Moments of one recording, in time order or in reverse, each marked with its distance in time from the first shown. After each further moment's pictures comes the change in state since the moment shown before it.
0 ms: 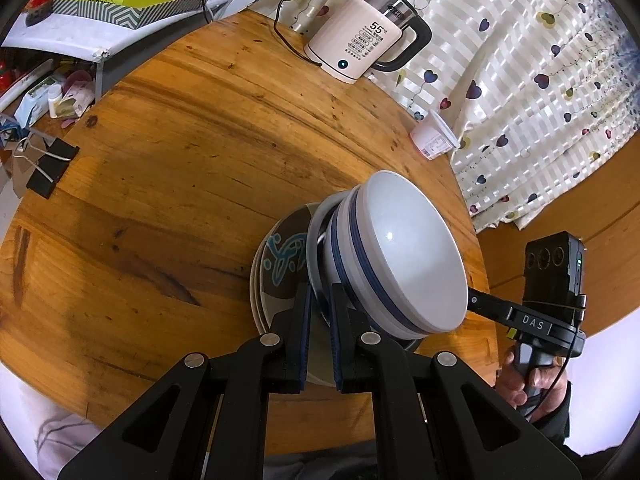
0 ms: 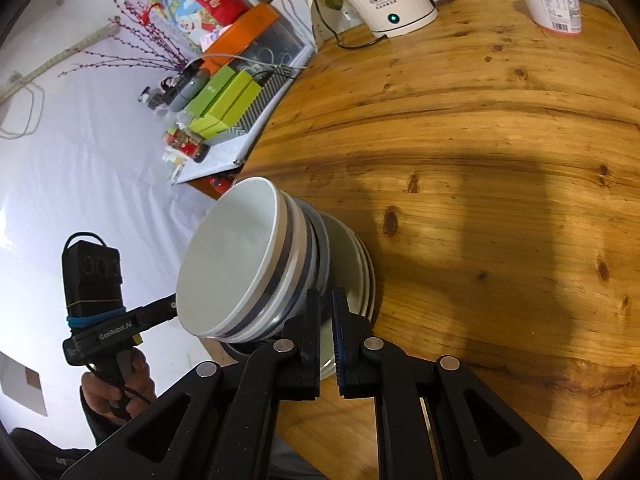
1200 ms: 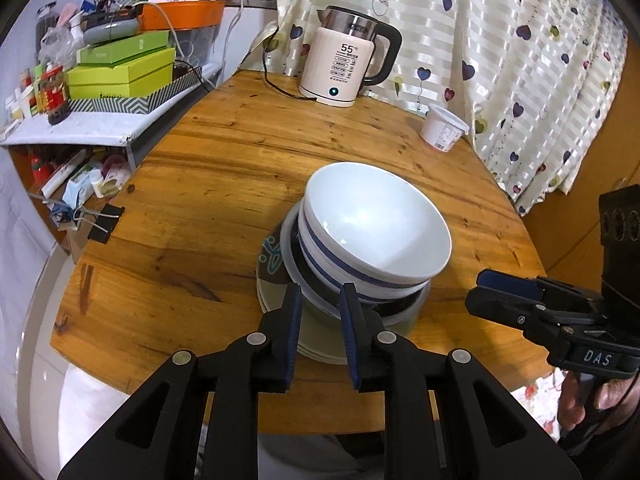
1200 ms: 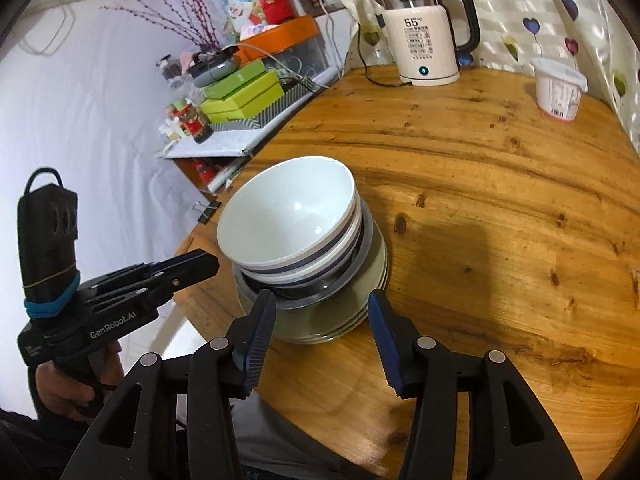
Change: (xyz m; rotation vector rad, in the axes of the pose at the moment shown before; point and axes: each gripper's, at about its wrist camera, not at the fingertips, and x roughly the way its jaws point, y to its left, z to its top) left arm -0.021 -0.061 -0.039 0.242 -0.146 0.270; right arm -0.030 0.068 -0.049 -0.253 -0.088 -0.191
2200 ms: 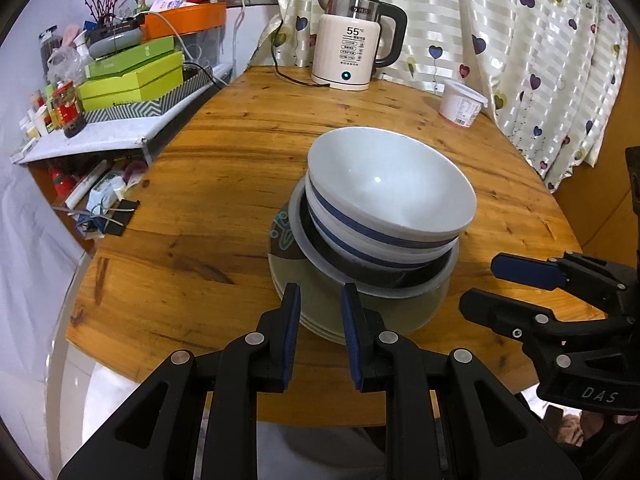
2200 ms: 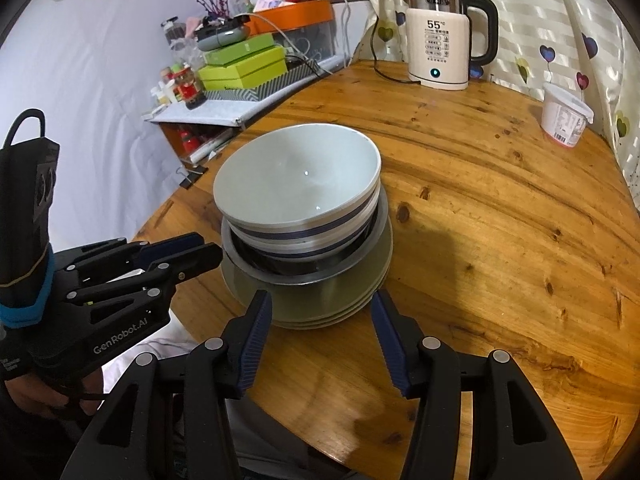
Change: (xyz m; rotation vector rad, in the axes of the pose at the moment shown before) left arm 0.016 -0.013 -0.019 0.056 0.020 0.117; right arm 0.023 0.022 -0.014 -0.127 0.041 -0.112
